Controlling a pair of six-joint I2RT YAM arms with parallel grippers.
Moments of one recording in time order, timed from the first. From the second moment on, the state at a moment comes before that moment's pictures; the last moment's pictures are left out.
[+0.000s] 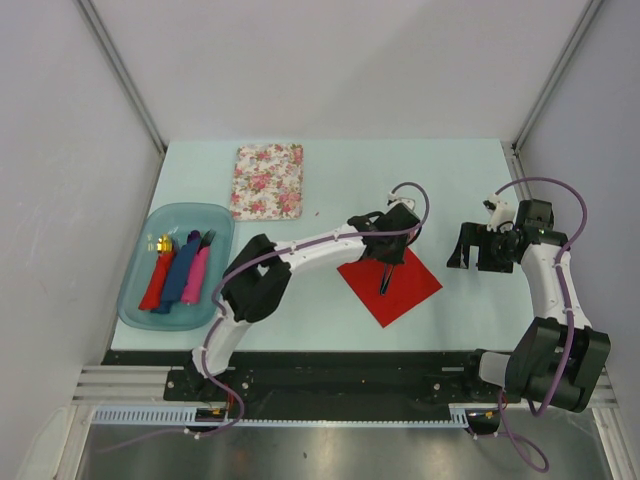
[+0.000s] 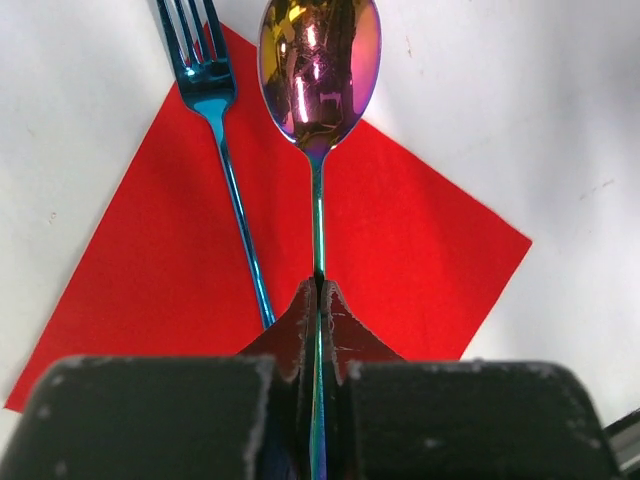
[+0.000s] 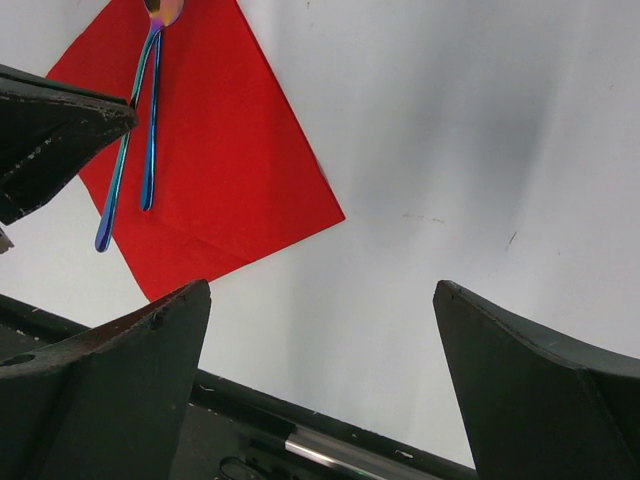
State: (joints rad) left arm -0.99 2.20 1.80 -0.52 -0.16 -0.59; right arm -0.27 1.25 0.93 -0.80 -0.49 -0.17
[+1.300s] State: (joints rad) left arm -0.95 2.32 1.85 -0.47 -0.23 -0.80; right arm -0.28 1.25 0.93 -0.80 -0.50 -0.17
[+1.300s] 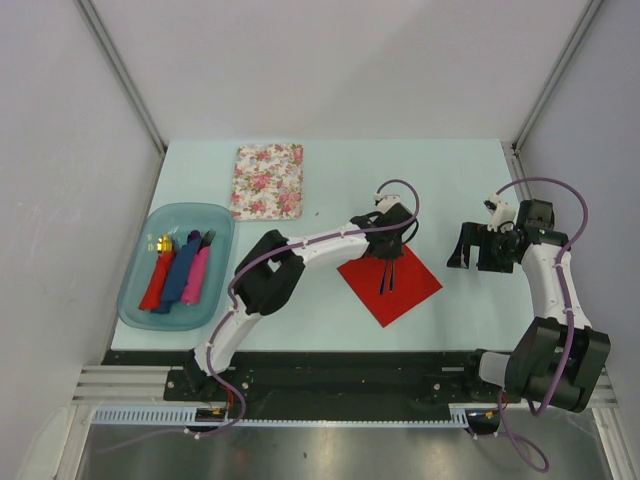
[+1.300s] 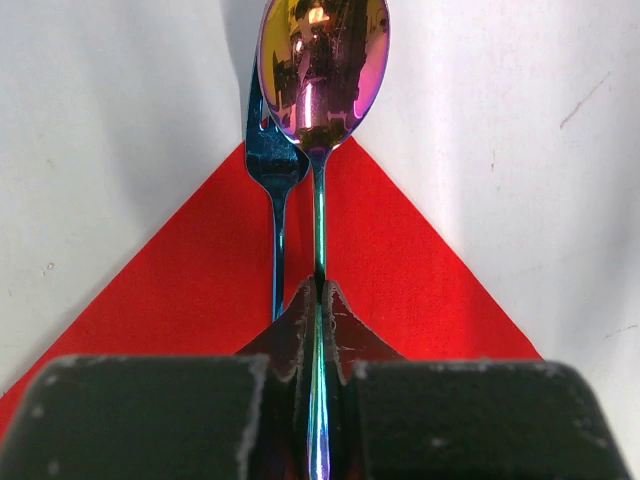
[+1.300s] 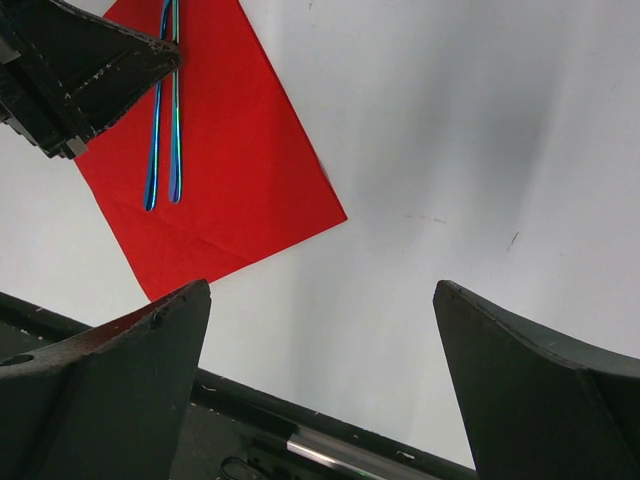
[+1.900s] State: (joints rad) left arm -0.95 2.32 1.85 -0.47 -0.23 -0.80; right arm -0.28 1.25 0.93 -0.80 -0.50 -0.17
